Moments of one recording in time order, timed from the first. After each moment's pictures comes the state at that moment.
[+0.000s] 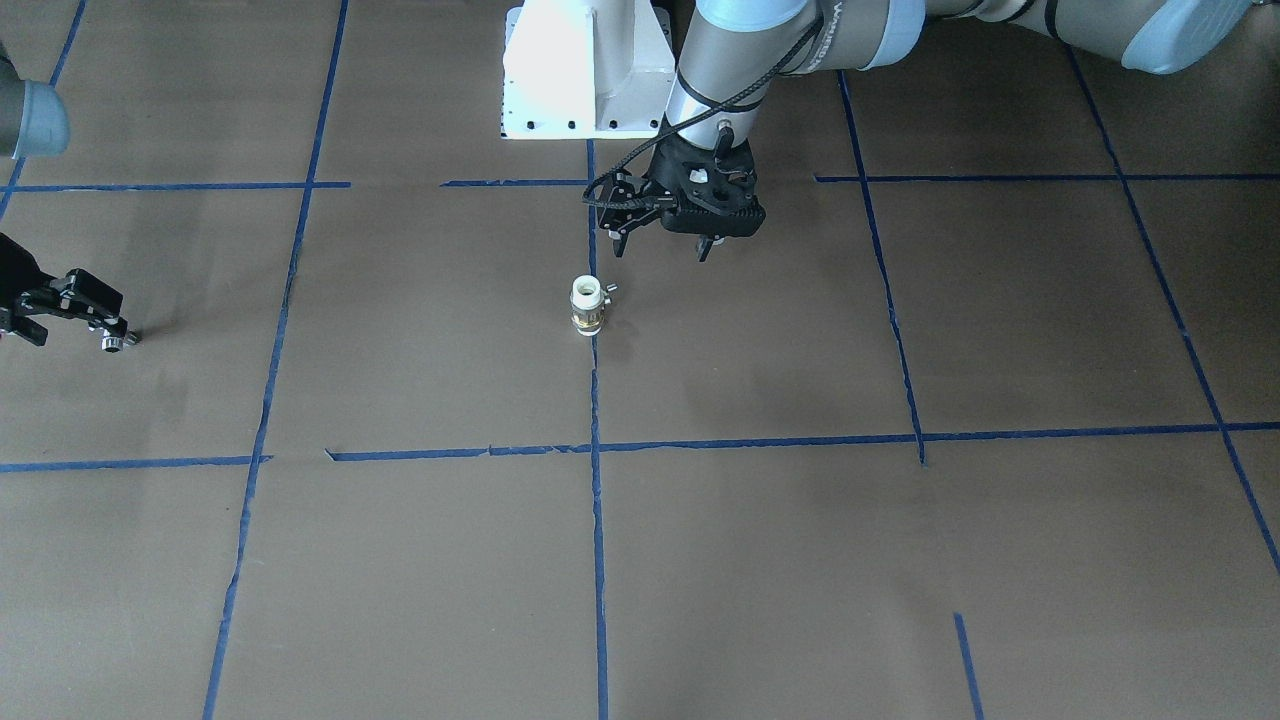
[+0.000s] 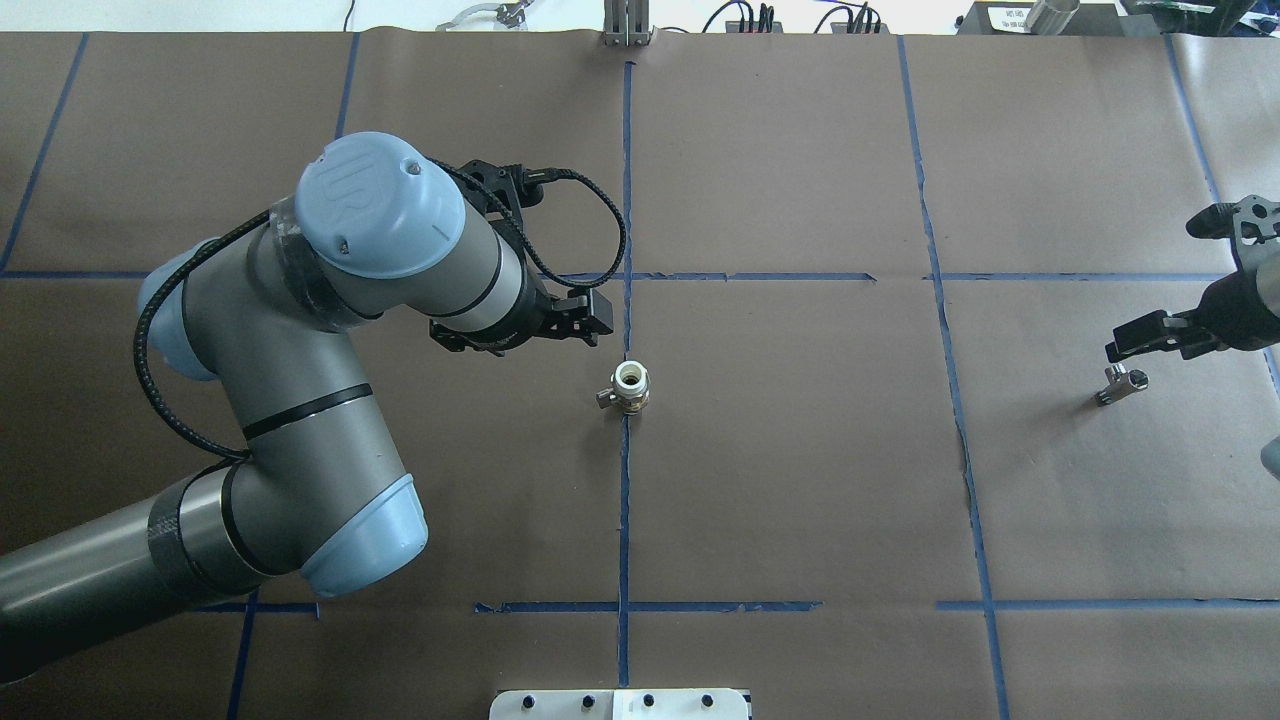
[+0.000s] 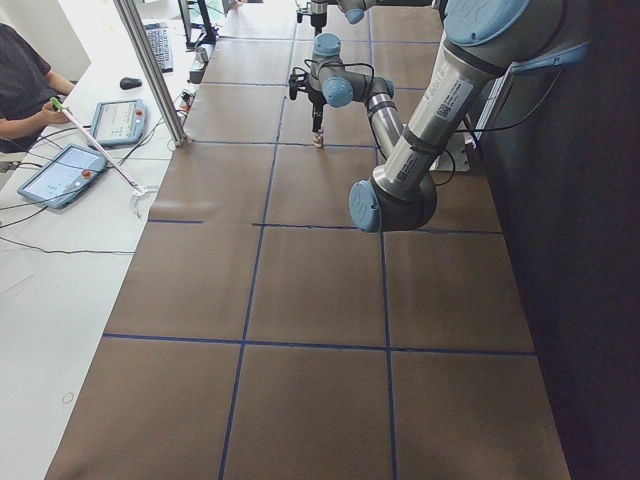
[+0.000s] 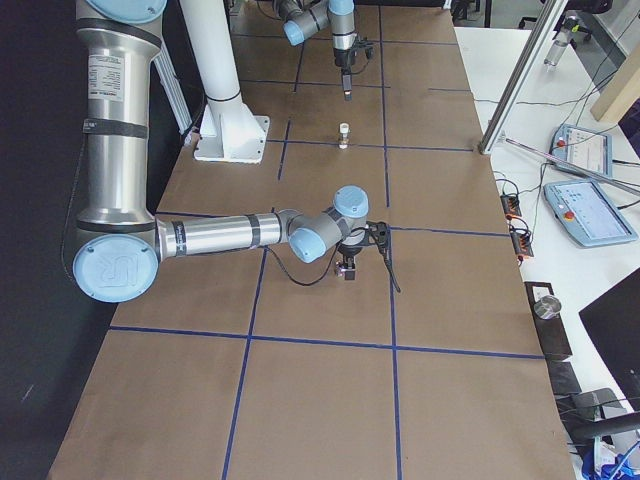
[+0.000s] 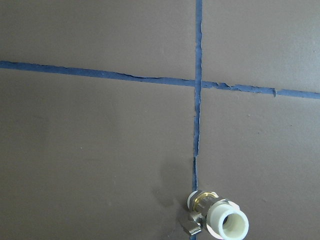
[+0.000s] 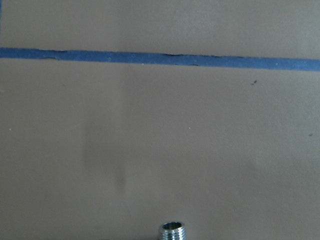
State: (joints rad) left arm -0.58 -2.25 -1.83 -1.59 -1.90 -1.29; right arm 1.02 -1.64 1.67 -1.05 2.22 0.71
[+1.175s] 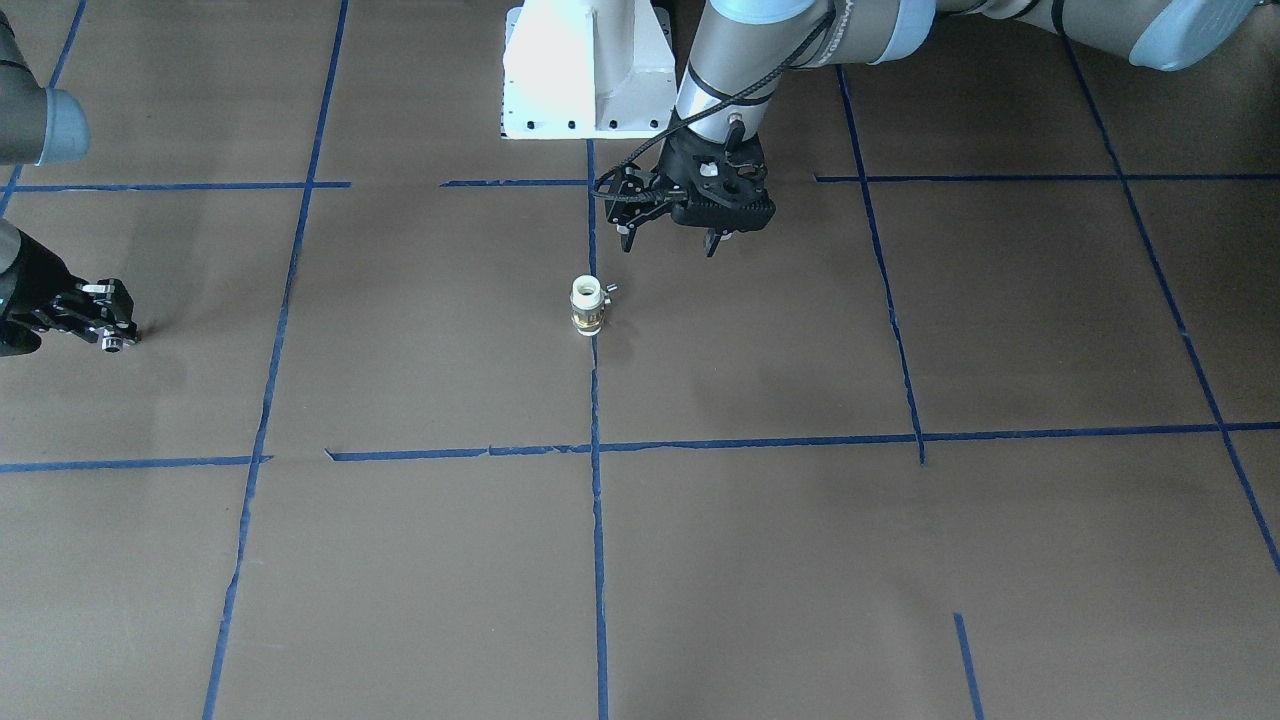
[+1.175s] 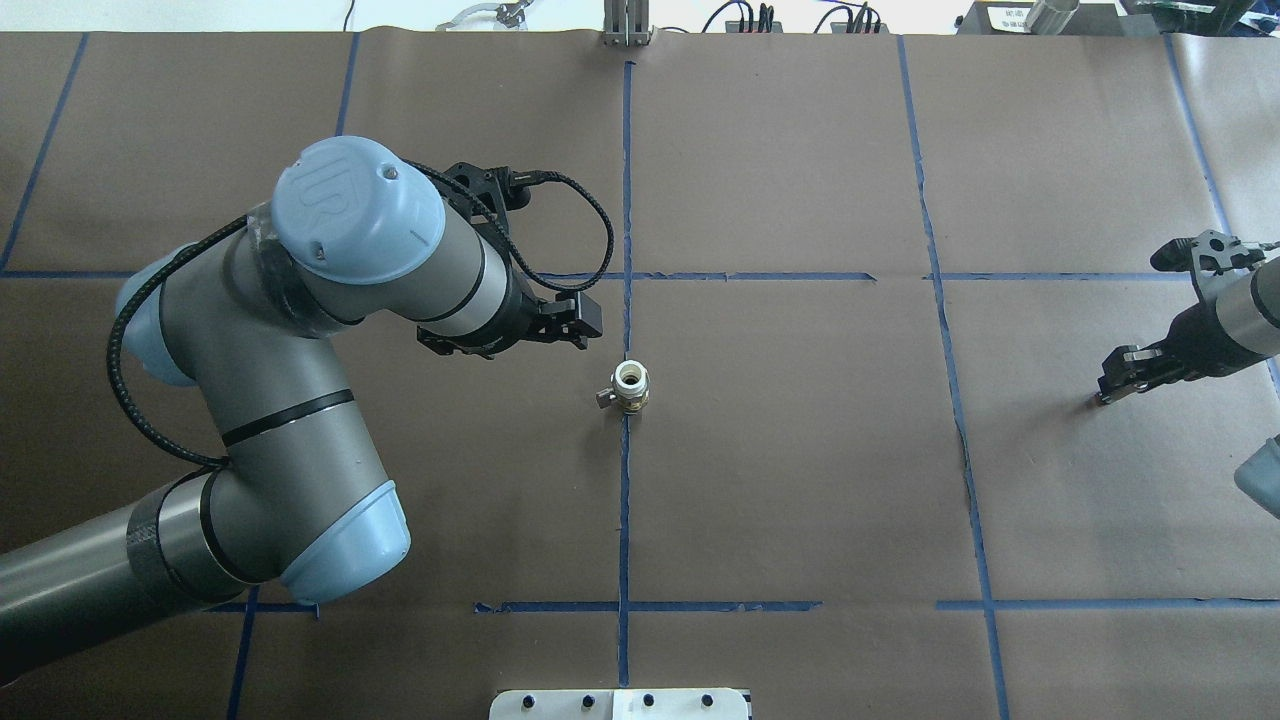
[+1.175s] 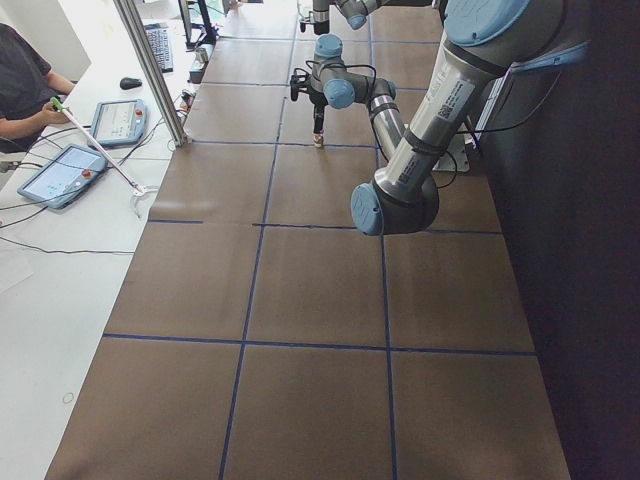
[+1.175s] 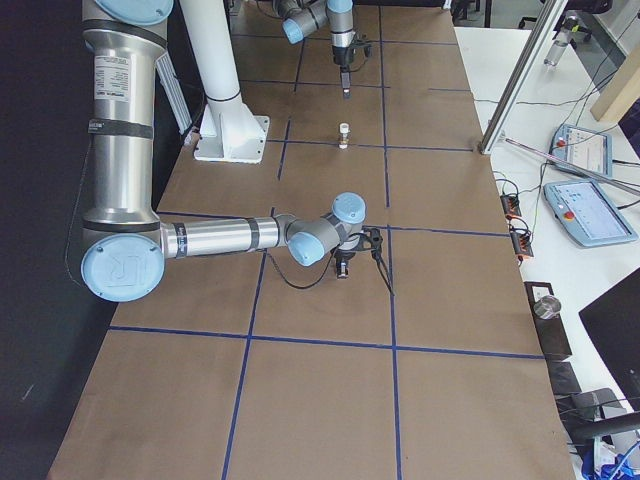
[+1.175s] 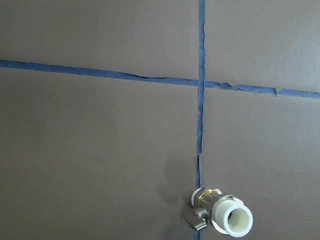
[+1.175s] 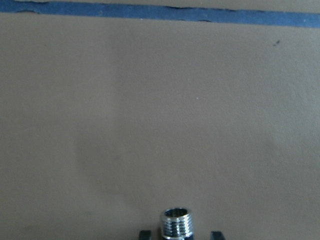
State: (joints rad) left arm -0.58 -2.23 -1.86 -1.59 -1.90 -1.29; right arm 0.98 -1.64 1.64 -1.06 2.23 0.71
